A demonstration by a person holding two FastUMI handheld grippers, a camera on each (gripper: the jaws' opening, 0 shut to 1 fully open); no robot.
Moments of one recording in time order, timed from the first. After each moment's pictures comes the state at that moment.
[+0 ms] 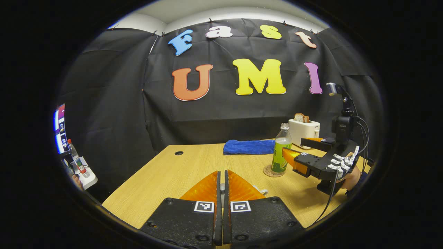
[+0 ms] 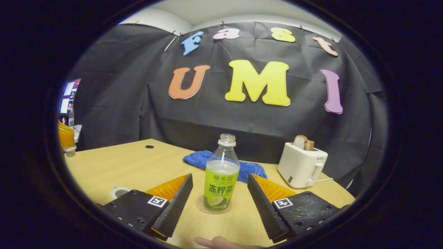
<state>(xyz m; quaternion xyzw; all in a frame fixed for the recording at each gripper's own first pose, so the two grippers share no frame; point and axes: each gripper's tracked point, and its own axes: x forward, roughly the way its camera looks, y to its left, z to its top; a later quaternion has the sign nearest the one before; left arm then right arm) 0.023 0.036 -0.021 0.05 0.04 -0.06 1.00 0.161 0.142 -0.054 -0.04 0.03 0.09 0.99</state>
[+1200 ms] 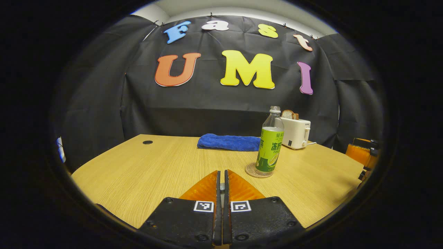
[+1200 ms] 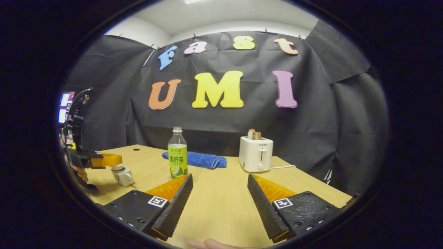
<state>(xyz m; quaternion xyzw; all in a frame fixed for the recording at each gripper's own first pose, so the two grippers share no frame) 0.094 -0.029 -0.105 0.01 0.03 -0.13 0.99 0.047 -0.008 -0.073 0.02 -0.01 0.01 1.00</state>
